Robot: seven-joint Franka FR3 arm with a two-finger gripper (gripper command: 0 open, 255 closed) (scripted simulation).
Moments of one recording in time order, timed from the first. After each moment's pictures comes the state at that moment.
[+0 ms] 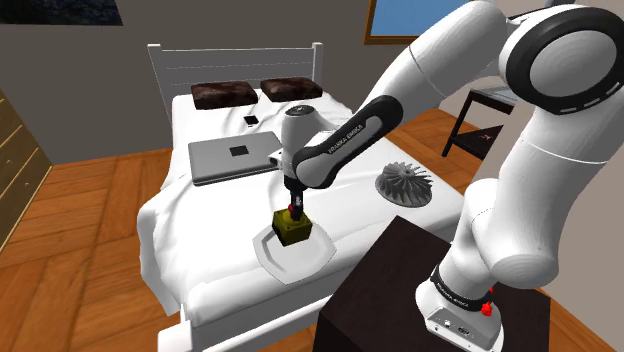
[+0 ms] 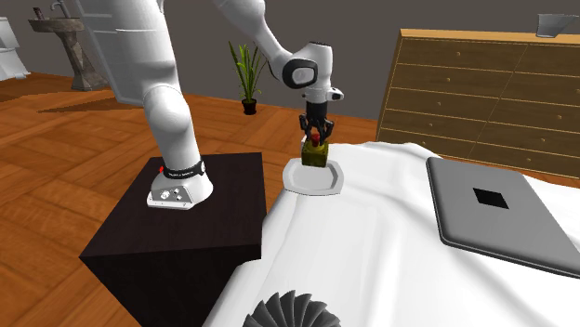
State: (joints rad) arm 0.44 0.02 -0.20 -2.45 -0.03 2.49 -0.56
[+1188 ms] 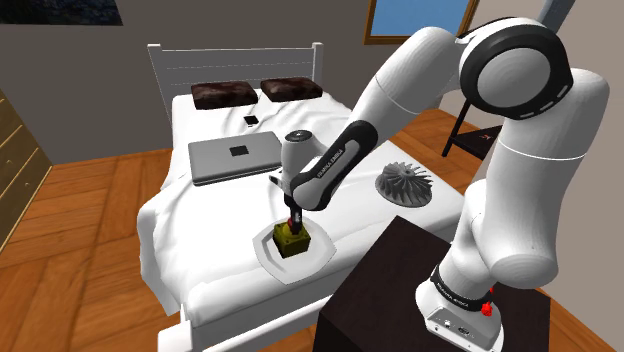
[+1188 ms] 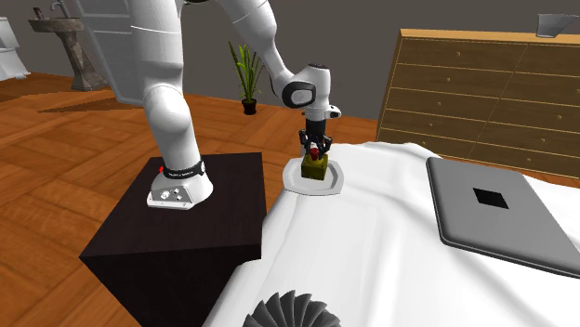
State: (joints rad) arm 0.43 0.18 -0.19 -2.47 0.02 2.66 -0.59
